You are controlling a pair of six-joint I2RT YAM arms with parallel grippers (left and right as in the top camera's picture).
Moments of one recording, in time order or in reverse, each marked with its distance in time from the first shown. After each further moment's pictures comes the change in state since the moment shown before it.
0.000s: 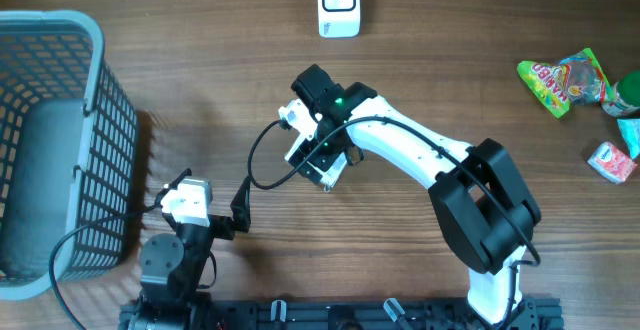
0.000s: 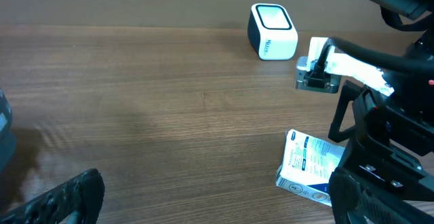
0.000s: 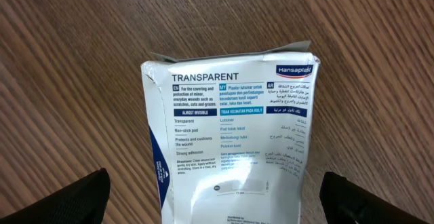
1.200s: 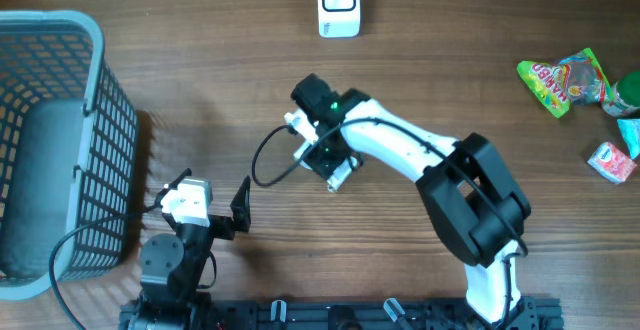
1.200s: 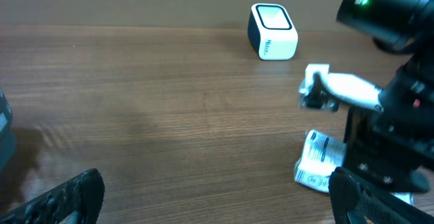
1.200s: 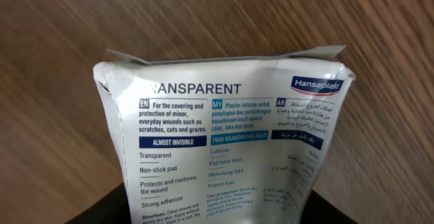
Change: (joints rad) left arm 0.000 0.000 0.000 0.000 0.000 0.000; right arm -0.008 0.049 0.002 -0.058 0.069 0.065
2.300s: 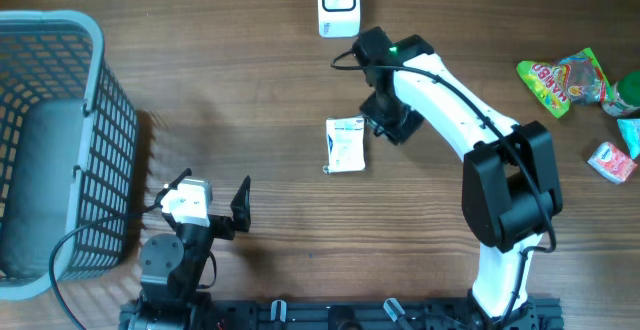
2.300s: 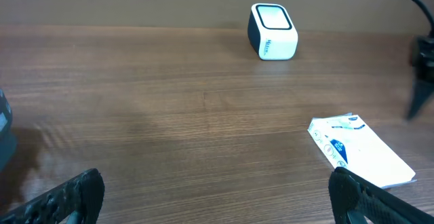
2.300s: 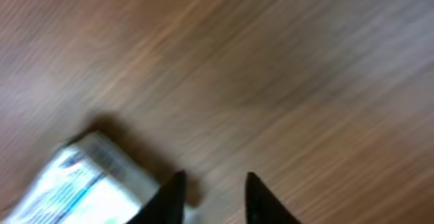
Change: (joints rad) left arm 0.000 0.000 0.000 0.000 0.000 0.000; right arm -0.241 -0.023 0.142 -0.354 0.202 1.353
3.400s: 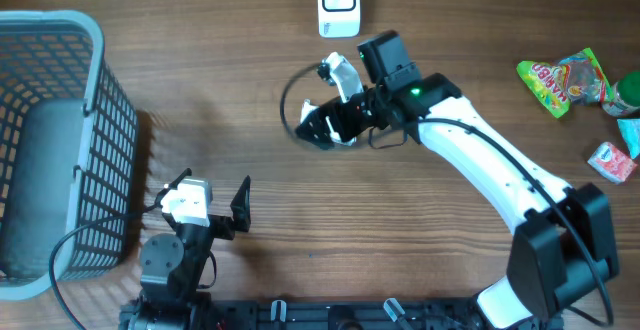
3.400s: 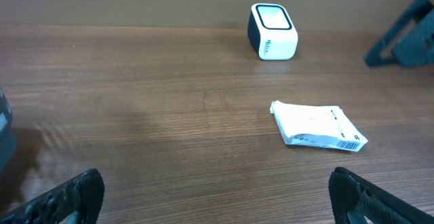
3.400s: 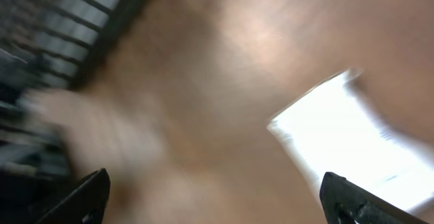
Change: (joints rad) left arm 0.000 0.000 0.000 0.000 0.000 0.000; right arm 0.050 -0.331 -0.299 0.637 -0.654 -1.281
